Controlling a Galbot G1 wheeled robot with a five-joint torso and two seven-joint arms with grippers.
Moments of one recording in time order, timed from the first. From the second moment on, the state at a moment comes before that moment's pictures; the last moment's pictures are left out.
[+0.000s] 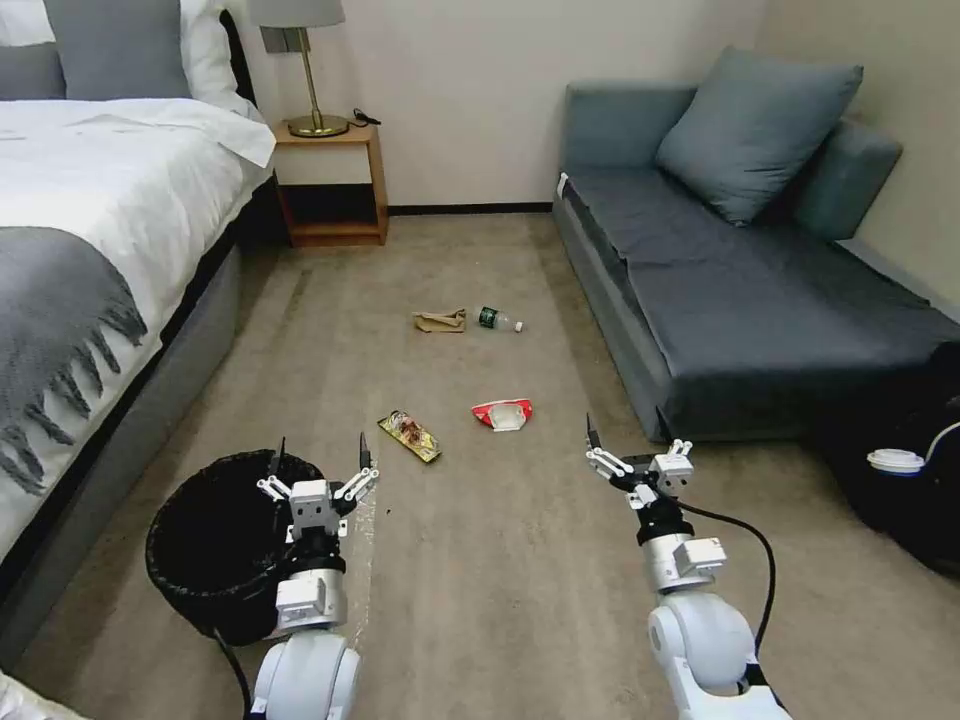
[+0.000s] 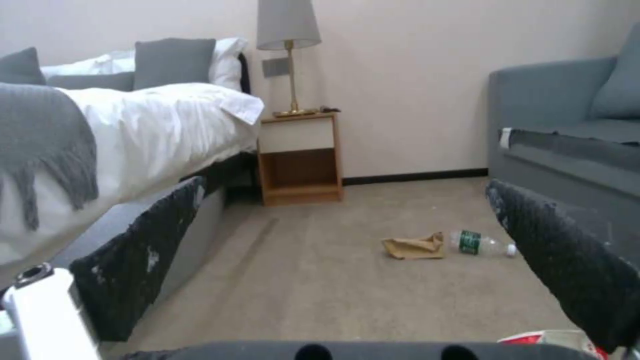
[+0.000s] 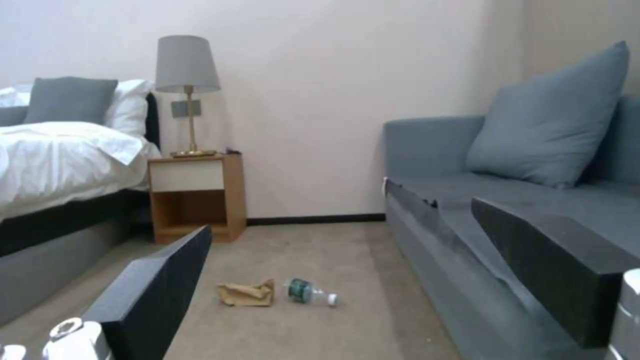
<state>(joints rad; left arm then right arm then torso) 1.50 -1.49 -0.48 -1.97 0.11 -0.27 -0.24 -1.38 1.45 0.52 1.89 0.07 0.23 -0.06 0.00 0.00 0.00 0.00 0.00</state>
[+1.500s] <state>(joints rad) 1.56 -1.42 -0.61 -2.14 -0.44 0.34 -0.79 -1.40 1.35 0.57 2.00 0.27 0.06 -0.03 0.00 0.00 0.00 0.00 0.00</state>
